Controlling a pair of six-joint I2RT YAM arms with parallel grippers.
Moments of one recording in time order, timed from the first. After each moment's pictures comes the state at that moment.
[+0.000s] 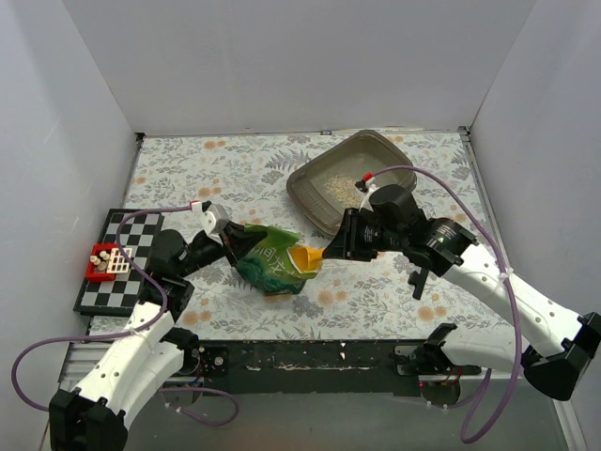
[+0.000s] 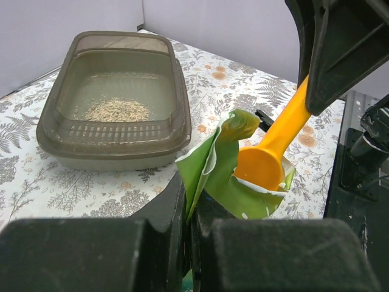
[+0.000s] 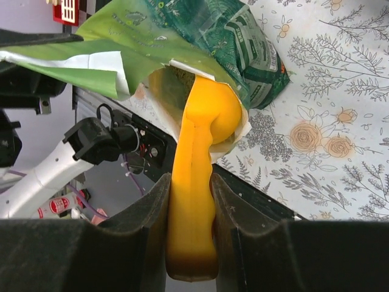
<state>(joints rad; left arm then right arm) -0.32 0.72 0.45 0.35 0.75 -0.14 0.82 1.08 1.15 -0.74 -0.21 0.79</state>
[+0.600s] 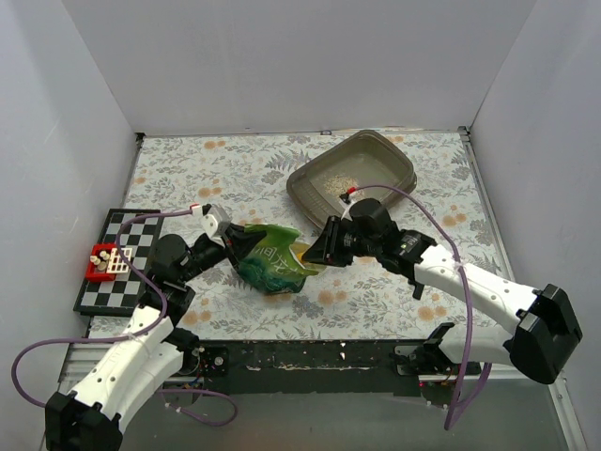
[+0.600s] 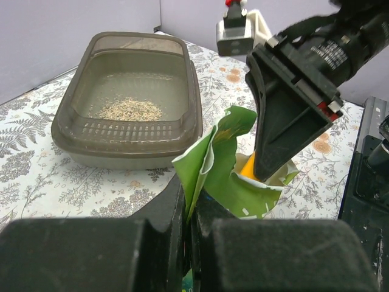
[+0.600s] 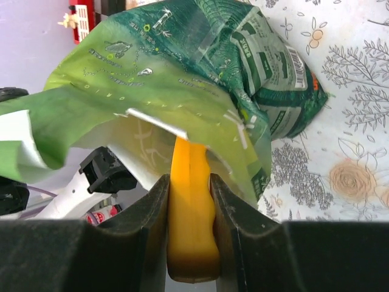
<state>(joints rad) -0.38 0.67 0.43 0.33 0.61 -0.13 0.83 1.23 0.93 -0.36 -0.25 0.98</state>
